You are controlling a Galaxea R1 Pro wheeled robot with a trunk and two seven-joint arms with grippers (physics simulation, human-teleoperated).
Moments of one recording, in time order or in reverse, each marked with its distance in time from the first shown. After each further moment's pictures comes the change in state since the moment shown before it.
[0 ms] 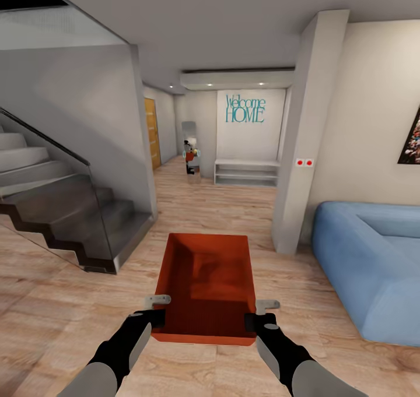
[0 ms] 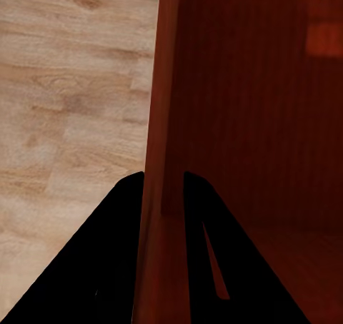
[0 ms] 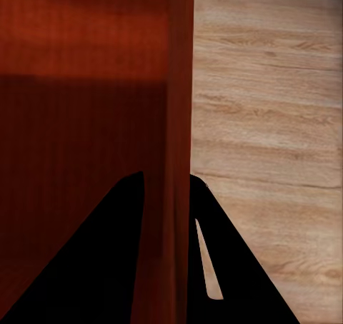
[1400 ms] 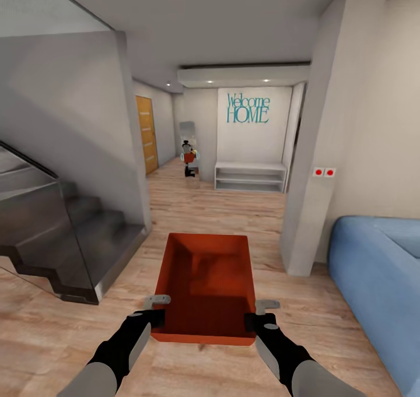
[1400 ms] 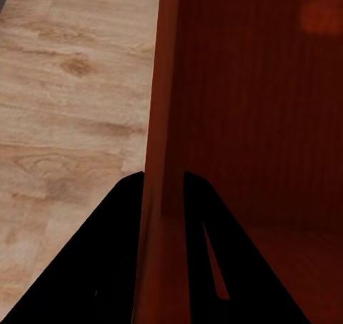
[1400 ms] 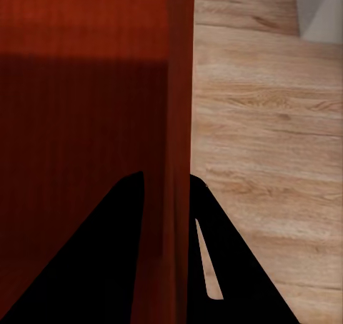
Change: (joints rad) left arm 0.000 0.002 0.000 0.000 0.000 0.000 -0.002; right arm 0.000 0.001 0.001 0.000 -0.001 0.000 -0.002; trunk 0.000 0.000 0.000
